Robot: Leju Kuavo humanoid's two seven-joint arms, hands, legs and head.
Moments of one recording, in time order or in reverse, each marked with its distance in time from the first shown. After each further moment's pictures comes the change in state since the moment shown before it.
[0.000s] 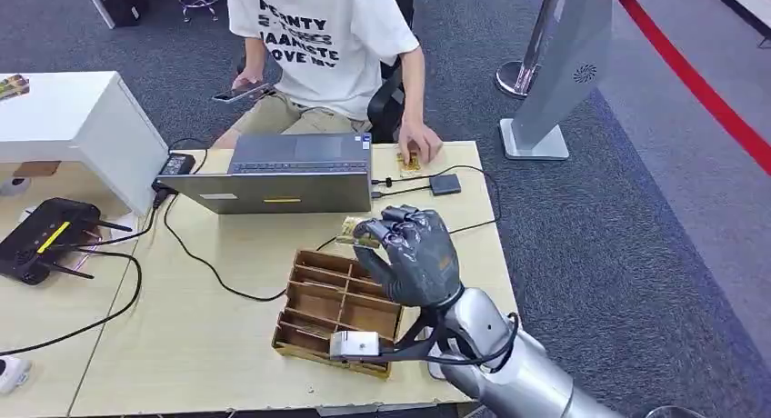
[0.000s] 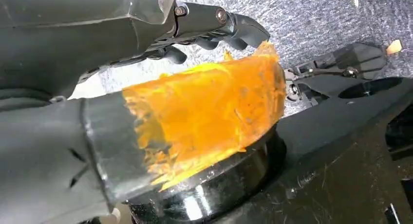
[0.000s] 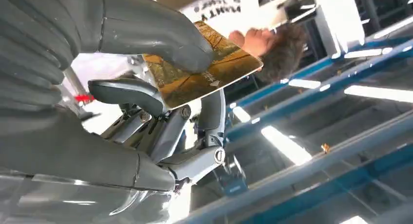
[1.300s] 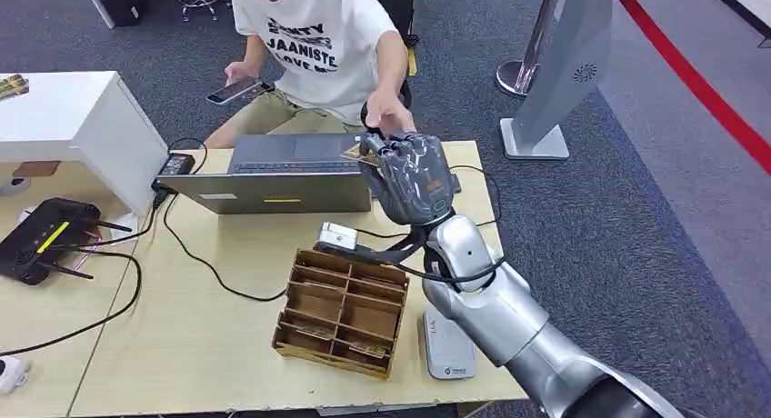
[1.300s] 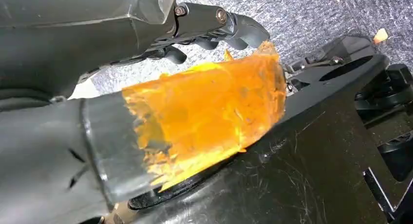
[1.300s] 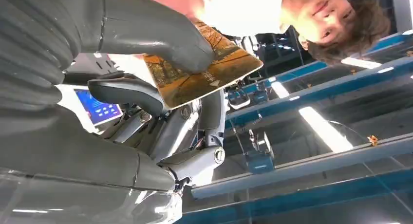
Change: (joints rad) left arm -0.040 -0.013 -0.048 0.000 -0.055 -0.031 0.034; right arm -0.205 0.144 -0.145 0.296 0.138 0.030 0.072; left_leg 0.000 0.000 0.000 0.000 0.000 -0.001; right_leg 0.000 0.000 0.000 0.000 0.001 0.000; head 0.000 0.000
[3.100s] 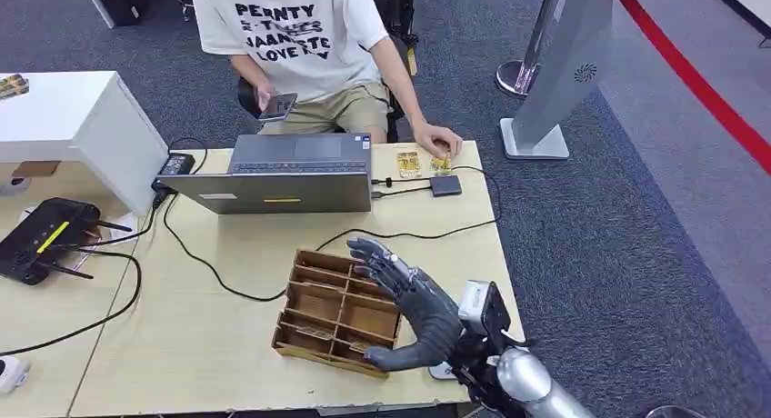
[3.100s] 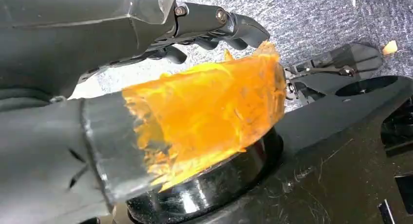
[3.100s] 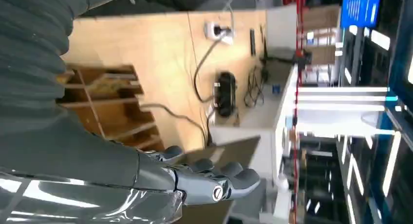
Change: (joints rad) left arm 0.044 0.005 0.004 0.000 0.124 0.050 -0.055; right arm 0.442 -0.231 0.019 -0.437 -1.550 0.839 -0.377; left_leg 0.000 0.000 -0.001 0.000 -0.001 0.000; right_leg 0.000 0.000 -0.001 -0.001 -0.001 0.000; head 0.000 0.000
